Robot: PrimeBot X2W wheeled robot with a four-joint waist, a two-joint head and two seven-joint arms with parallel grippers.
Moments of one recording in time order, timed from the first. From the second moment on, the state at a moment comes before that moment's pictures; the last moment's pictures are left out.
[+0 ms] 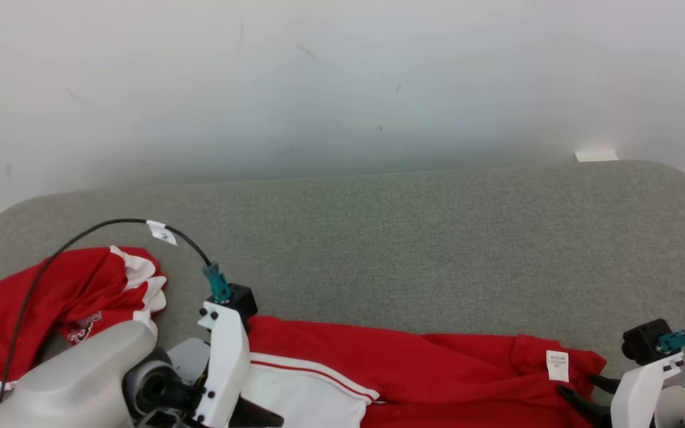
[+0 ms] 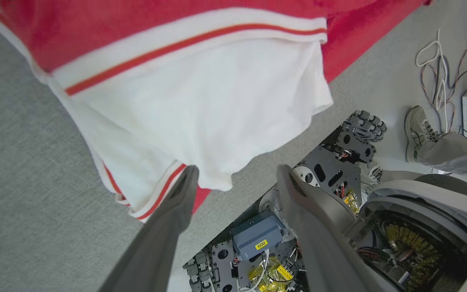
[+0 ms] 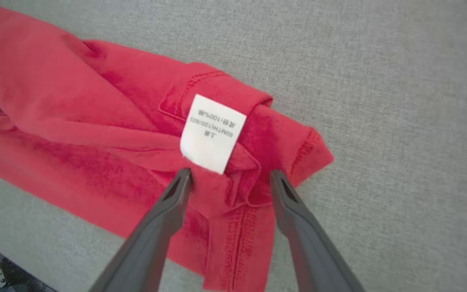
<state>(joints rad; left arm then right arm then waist) -0.83 0.66 -1.24 0.27 -1.38 -0.08 0.88 -0.59 -0.63 1.19 0.54 1.24 0.13 0.17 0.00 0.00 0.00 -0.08</state>
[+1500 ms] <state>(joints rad) -0.04 0.31 -0.33 -0.01 -0.53 0.28 -0.26 0.04 -0.18 0.00 0.24 0.50 0.13 -0.25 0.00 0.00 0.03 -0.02</state>
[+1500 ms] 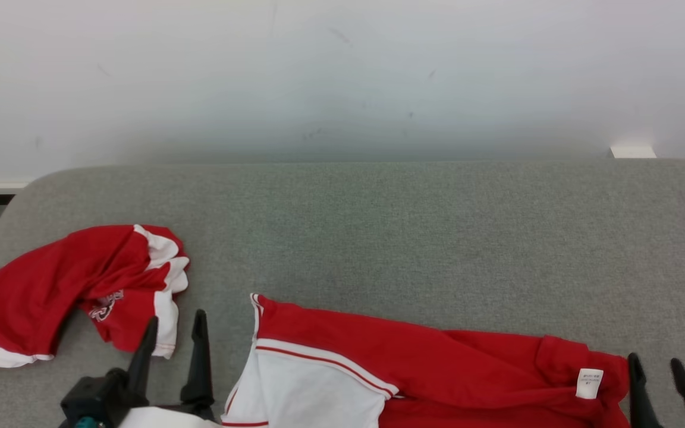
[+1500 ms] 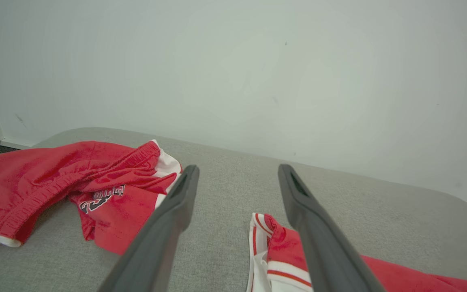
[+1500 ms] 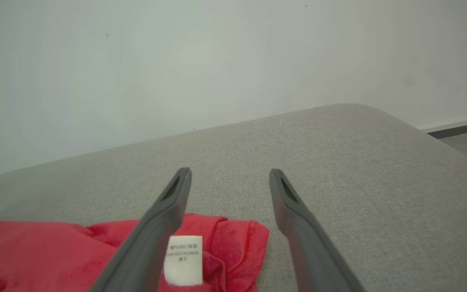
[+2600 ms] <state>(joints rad) -0.04 0.05 -0.11 0.18 -0.31 -0.04 -0.26 -0.13 -0.16 0.10 0.50 0.56 0.13 0.29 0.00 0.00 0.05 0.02</state>
